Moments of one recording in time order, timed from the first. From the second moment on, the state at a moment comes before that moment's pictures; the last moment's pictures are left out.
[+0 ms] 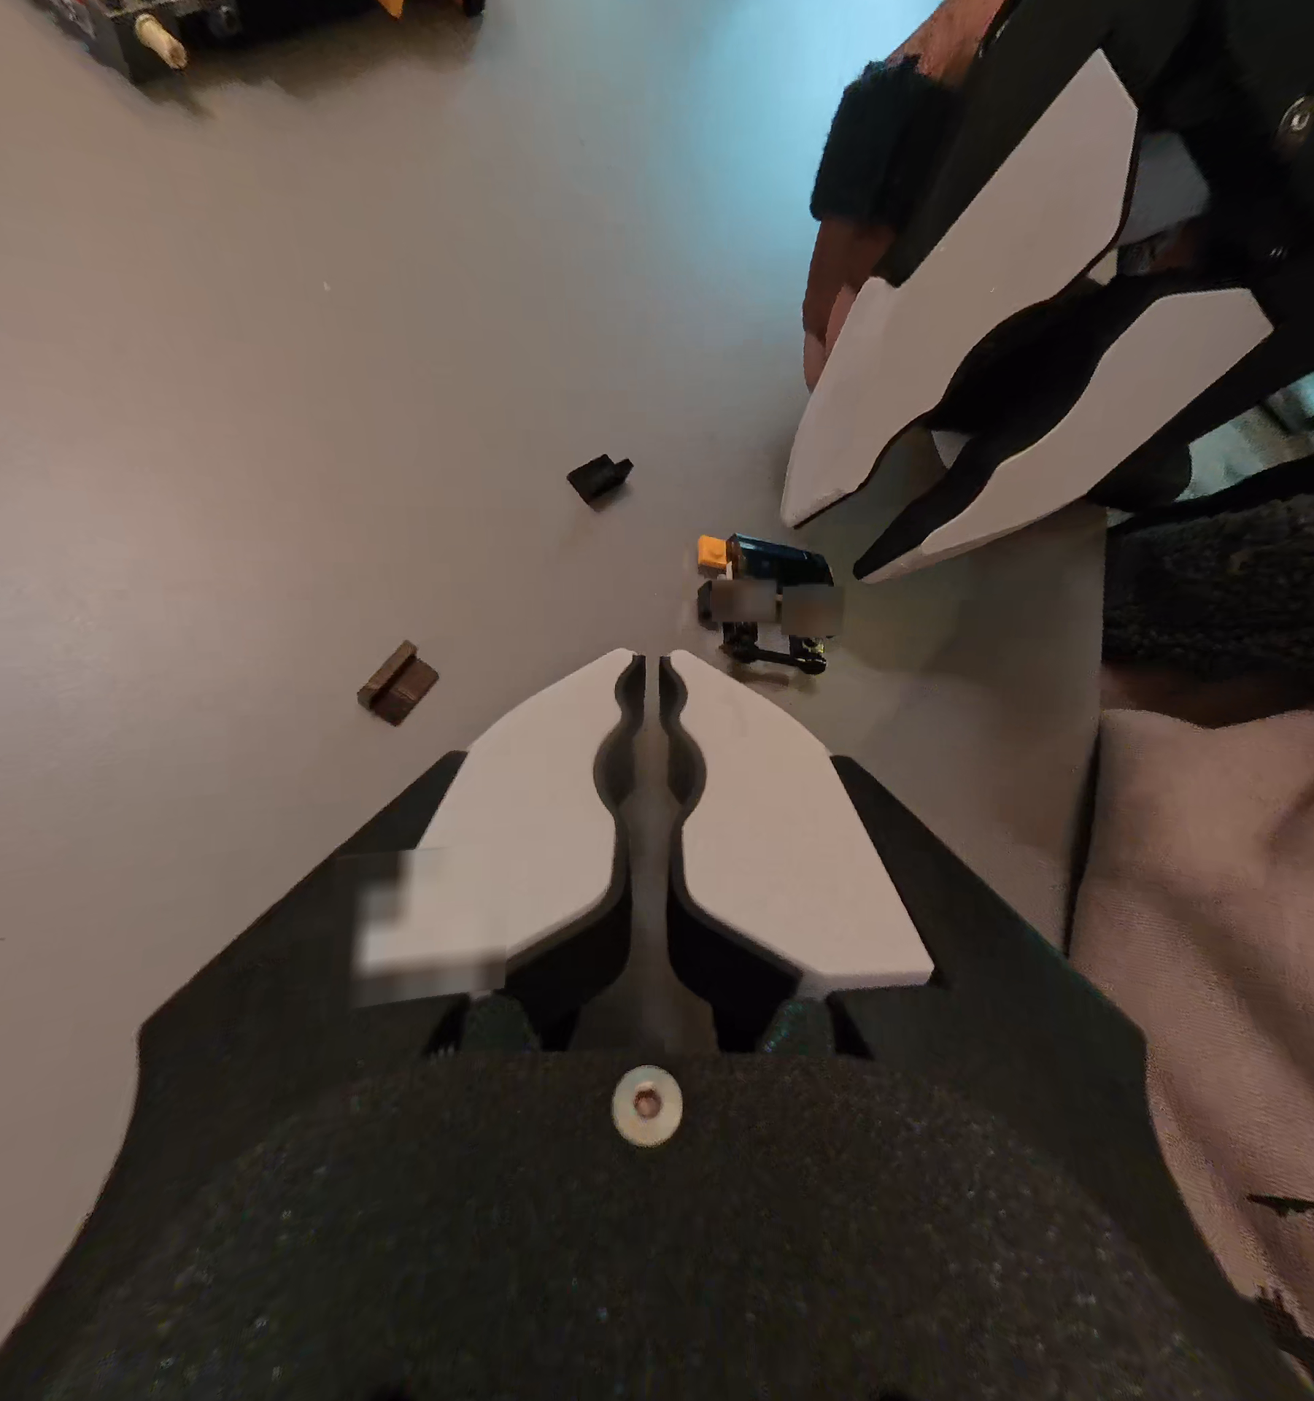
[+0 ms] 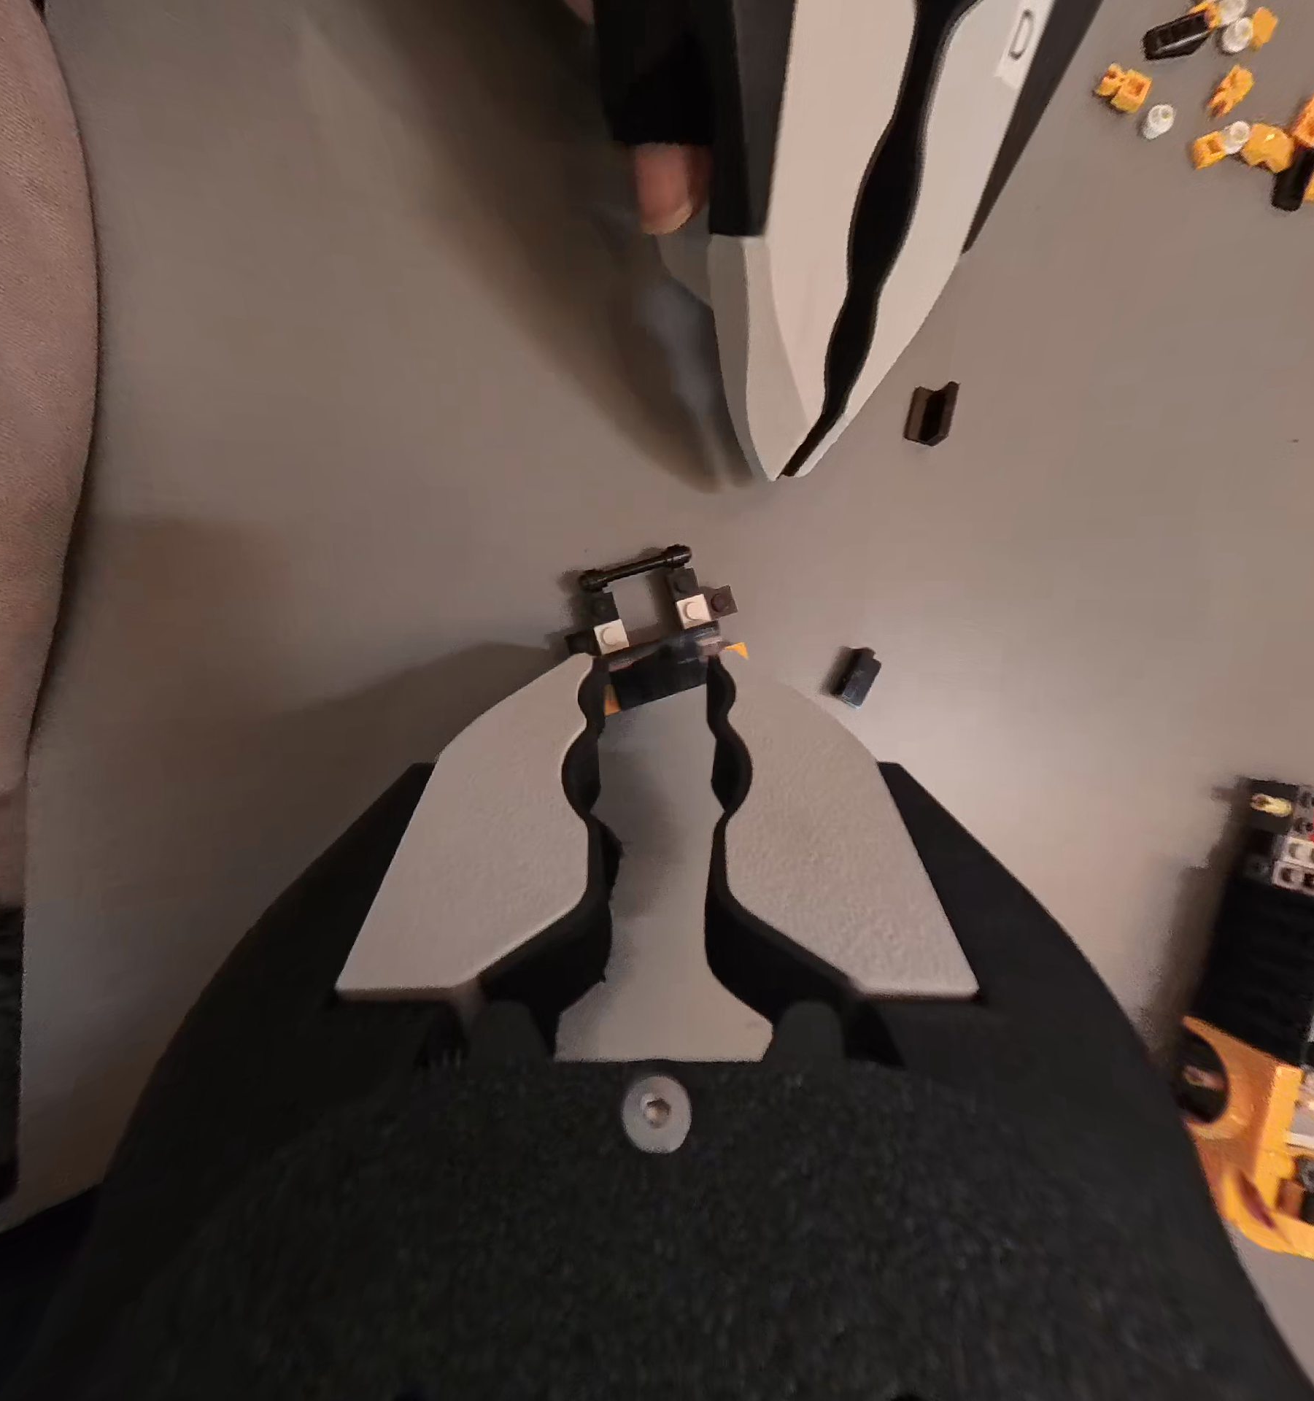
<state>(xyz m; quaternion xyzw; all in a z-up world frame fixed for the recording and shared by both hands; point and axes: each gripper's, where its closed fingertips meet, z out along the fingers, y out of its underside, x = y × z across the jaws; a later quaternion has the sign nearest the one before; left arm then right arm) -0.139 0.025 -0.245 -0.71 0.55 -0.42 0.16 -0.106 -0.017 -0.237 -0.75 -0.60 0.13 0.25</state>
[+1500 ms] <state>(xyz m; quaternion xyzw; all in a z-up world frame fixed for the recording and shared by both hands) -0.147 0.027 -0.253 -0.66 0.65 -0.29 0.25 -0.125 0.014 -0.184 -0.70 -0.52 0.38 0.31</state>
